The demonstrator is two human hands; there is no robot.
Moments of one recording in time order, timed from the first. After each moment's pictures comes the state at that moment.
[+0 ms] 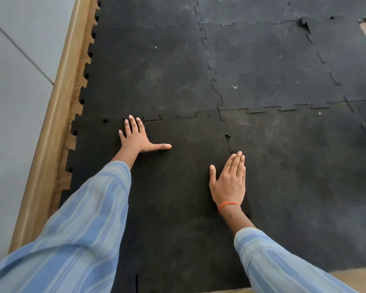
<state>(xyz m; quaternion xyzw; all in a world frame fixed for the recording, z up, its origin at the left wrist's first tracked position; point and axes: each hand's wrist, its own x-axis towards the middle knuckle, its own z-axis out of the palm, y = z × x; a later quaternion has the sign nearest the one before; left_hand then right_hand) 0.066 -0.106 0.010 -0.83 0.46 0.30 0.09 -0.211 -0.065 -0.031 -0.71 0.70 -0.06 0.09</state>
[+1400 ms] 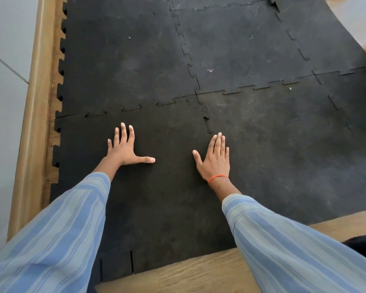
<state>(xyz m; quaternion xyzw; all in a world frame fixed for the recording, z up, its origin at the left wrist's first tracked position) 0.043 -0.050 0.012 -0.76 0.54 0.33 0.14 -0.233 -0.065 -0.017 -0.72 0.67 0.00 0.18</state>
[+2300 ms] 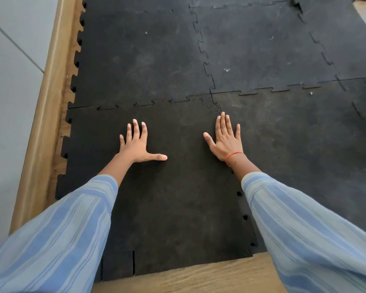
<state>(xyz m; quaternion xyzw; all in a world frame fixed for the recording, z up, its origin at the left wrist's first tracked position) 0.038 -0.051 0.002 -0.77 0.54 0.32 0.12 -0.232 -0.141 -0.027 -0.80 0.57 0.05 0.16</state>
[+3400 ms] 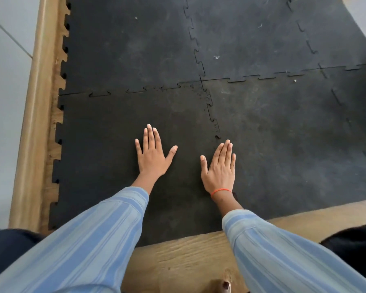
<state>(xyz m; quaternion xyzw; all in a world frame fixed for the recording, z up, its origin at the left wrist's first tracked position) -0.061 0.011 -0.028 -0.81 0.56 0.15 0.02 -0.255 0.004 -0.026 -0.72 0.68 0.01 0.14</state>
